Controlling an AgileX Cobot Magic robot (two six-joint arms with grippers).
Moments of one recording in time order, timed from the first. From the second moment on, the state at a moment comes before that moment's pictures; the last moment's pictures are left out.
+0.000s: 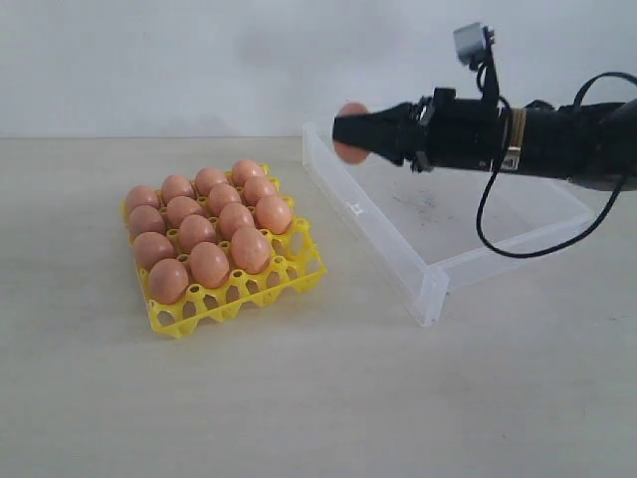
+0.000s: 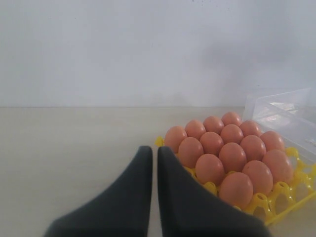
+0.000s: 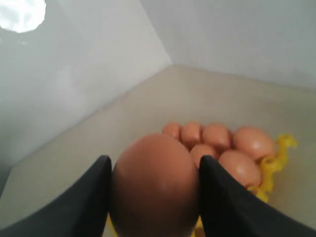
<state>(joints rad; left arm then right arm) -0.05 0.21 0.00 -0.31 -0.03 0.27 0.15 2.08 -1.20 -1.30 -1.20 1.23</state>
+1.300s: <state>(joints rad) -0.05 0.21 0.00 -0.31 -0.03 0.27 0.39 2.20 -1.20 -1.22 -0.80 0.96</state>
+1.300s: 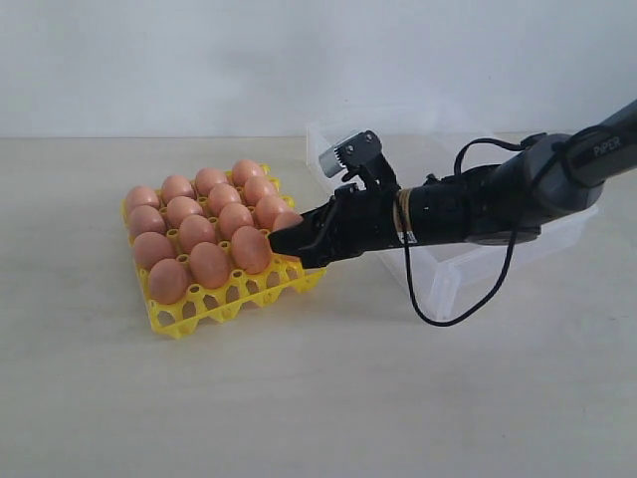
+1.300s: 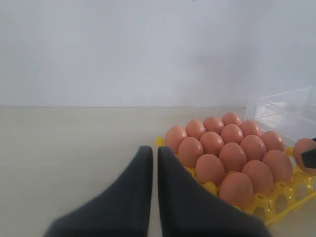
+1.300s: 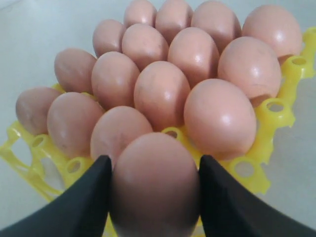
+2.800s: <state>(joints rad) -0.05 0.21 0.00 -0.31 -0.03 0.27 0.40 2.18 -1.20 -1.19 -0.79 0.99</state>
